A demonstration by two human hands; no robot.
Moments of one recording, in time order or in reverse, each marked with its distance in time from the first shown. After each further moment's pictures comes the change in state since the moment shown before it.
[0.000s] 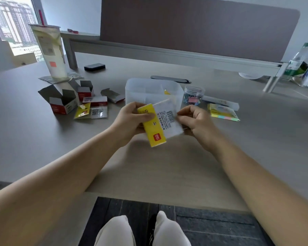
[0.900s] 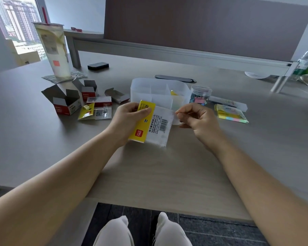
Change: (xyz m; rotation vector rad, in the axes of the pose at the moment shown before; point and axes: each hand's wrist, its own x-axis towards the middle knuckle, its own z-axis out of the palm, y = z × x) left_hand 0.004 0.000 -0.018 0.123 0.056 0.037; right_hand 0.009 0.001 0.012 -0.023 0.047 -0.204
